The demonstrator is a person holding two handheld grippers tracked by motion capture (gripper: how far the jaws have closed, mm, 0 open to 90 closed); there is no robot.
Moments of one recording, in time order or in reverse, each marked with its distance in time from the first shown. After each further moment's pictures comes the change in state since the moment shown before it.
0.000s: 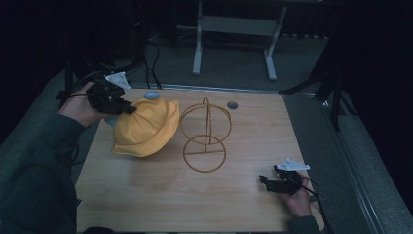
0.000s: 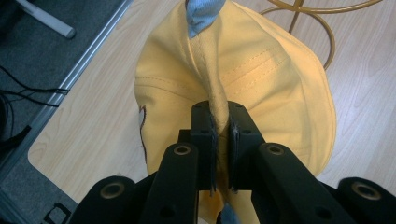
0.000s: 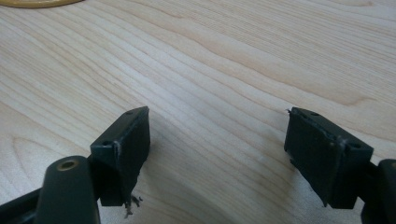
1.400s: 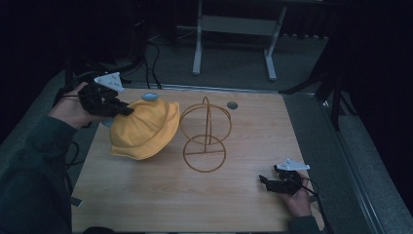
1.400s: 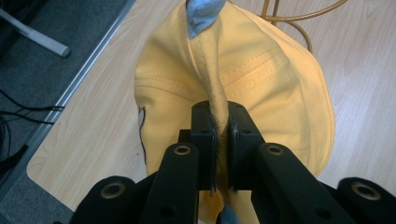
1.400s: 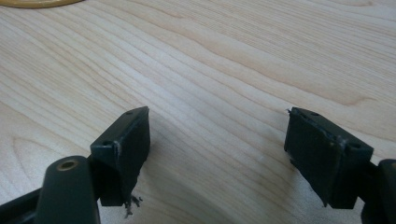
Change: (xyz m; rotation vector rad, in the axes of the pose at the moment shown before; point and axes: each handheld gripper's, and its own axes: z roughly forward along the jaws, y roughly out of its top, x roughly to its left) left arm -0.009 -0.007 -0.021 -0.056 -0.028 0.053; right arm 0.000 0.000 0.000 -0.001 0.000 0.000
